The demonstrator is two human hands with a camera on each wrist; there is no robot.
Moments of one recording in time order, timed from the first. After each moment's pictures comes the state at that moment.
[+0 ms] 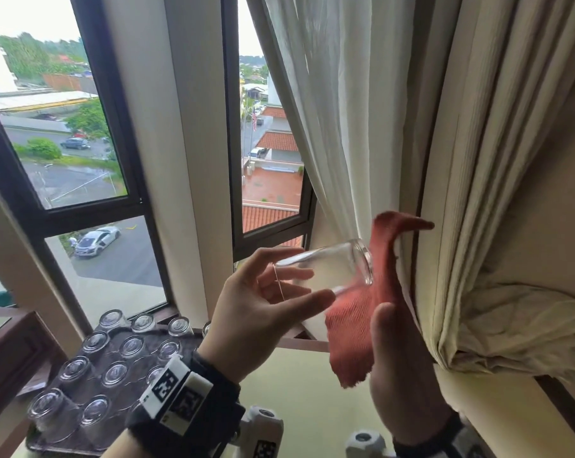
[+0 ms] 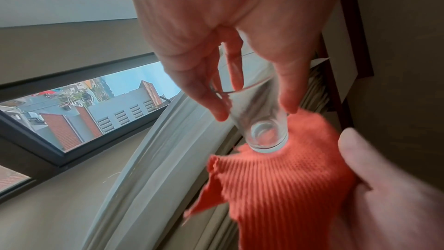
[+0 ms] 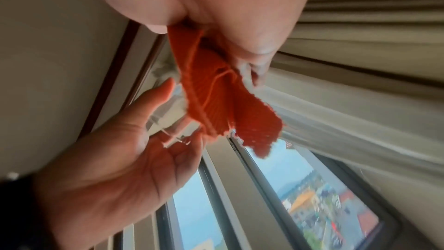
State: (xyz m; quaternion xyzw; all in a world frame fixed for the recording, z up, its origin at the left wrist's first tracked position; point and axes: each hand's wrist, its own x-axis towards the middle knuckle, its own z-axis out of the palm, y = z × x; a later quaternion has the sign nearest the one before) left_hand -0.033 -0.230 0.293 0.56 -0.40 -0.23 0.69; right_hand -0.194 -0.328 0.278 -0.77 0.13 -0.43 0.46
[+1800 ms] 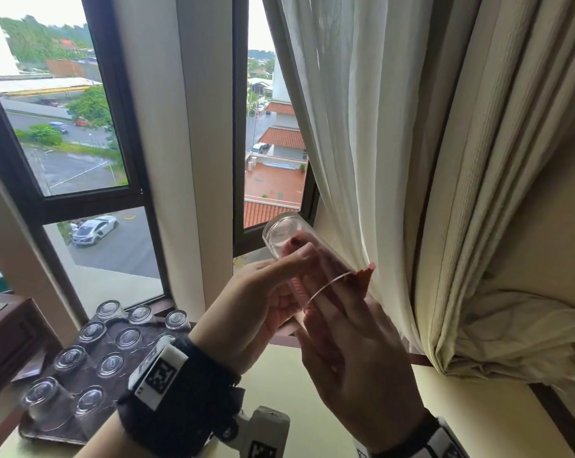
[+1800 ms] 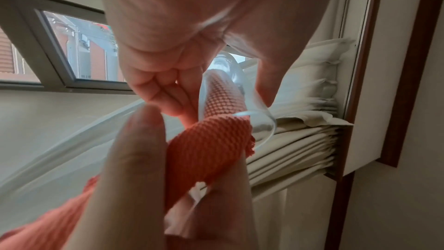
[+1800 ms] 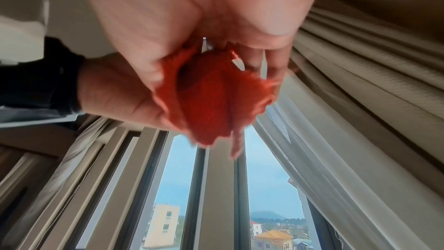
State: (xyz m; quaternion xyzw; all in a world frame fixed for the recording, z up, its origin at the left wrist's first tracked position) left_hand -0.030 -0.233 0.314 0.46 -0.31 -0.45 0.70; right_hand -0.182 -0.312 0.275 -0.90 0.16 -0.39 0.08
